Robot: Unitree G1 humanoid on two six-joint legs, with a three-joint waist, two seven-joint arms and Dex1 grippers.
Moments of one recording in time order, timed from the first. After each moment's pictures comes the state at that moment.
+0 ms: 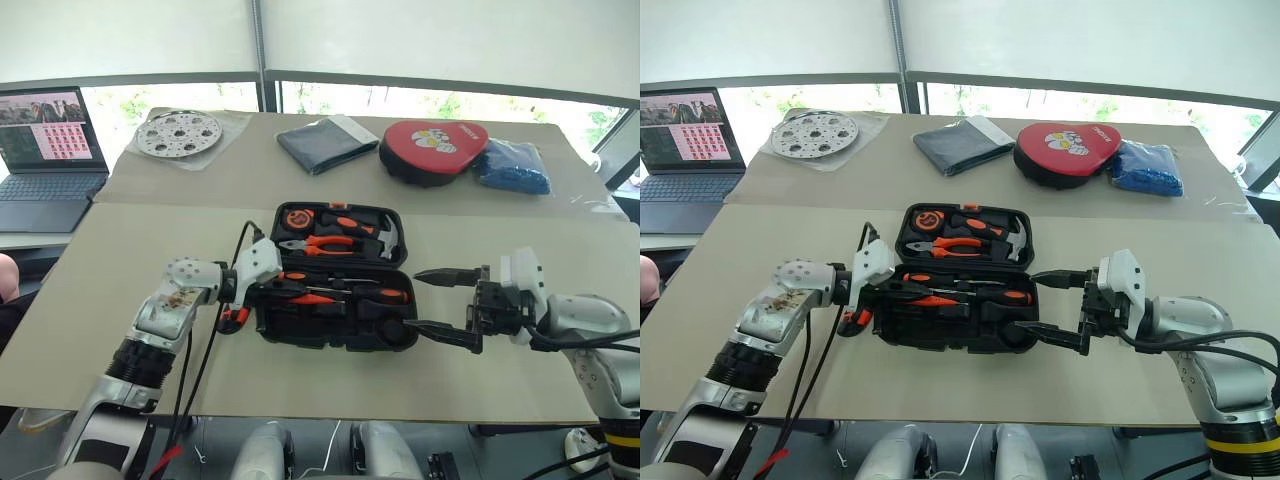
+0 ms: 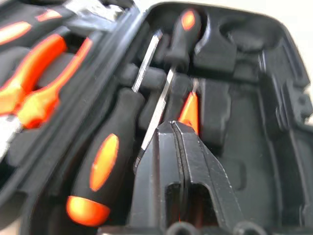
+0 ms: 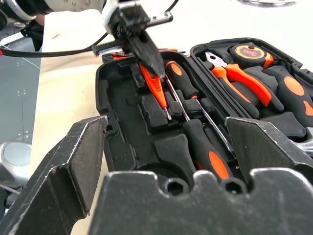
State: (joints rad) left arm -0.49 0.57 -0.22 0.10 -0.18 0.25 -1.20; right arm -0.10 -0.78 -0.13 -0.31 0.60 0.34 1.13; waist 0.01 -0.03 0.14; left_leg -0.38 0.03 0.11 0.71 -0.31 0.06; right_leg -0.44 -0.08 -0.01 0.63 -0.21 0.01
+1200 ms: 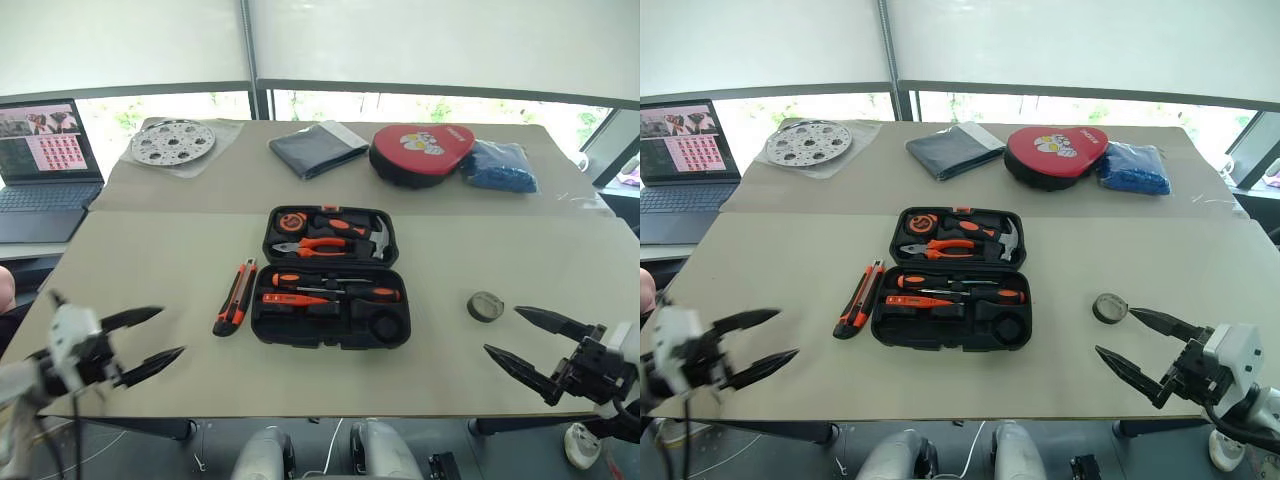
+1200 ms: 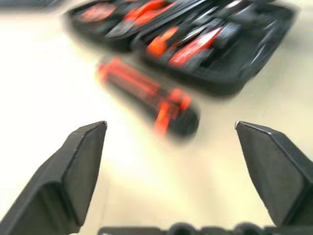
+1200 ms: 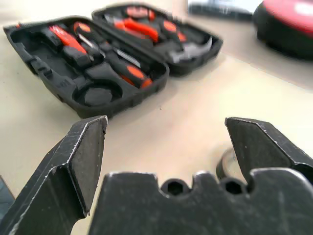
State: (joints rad) left arm 0.34 0.75 0.56 0.02 -0.50 0.02 -1.29; right arm 0.40 -0.62 -0.56 -0.34 0.57 0.05 1.08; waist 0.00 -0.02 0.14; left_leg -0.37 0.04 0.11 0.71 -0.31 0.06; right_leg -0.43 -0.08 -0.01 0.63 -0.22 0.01
